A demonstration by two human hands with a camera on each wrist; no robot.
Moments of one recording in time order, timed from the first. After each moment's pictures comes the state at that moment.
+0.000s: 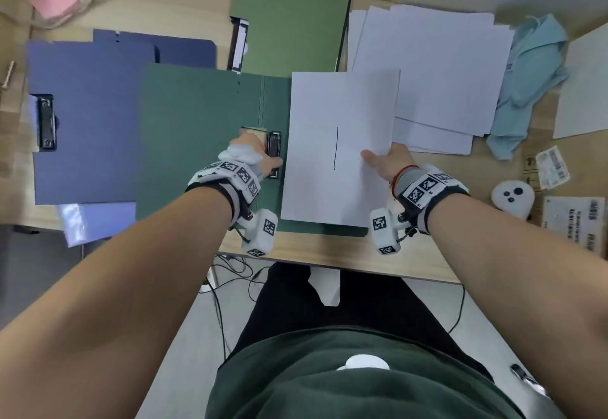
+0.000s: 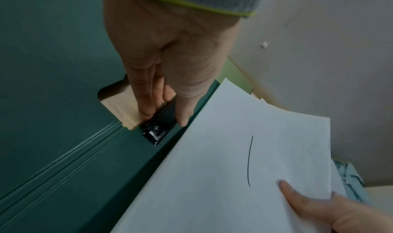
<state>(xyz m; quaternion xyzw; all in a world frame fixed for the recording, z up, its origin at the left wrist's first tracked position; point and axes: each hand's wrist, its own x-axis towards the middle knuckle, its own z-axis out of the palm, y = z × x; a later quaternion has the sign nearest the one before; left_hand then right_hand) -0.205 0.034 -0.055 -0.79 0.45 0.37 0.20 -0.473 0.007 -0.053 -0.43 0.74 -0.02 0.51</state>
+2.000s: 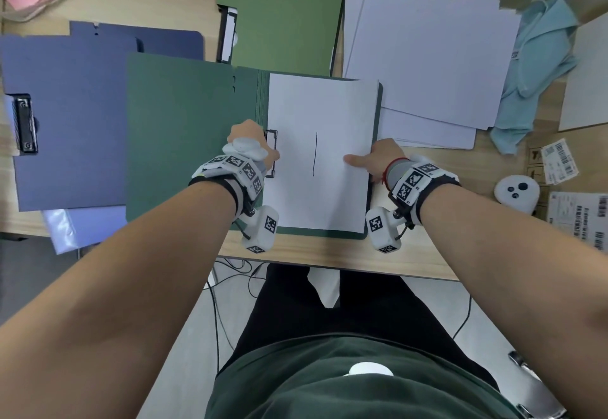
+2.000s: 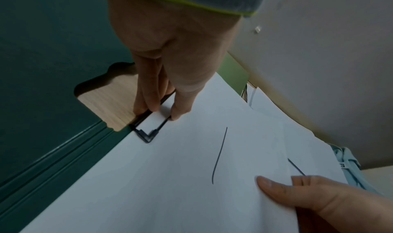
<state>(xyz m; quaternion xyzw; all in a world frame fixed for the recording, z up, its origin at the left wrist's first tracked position) -0.224 0.011 -0.075 -0.83 0.42 0.34 0.16 -0.464 -0.005 -0.079 -0.48 0.72 0.14 0.48</state>
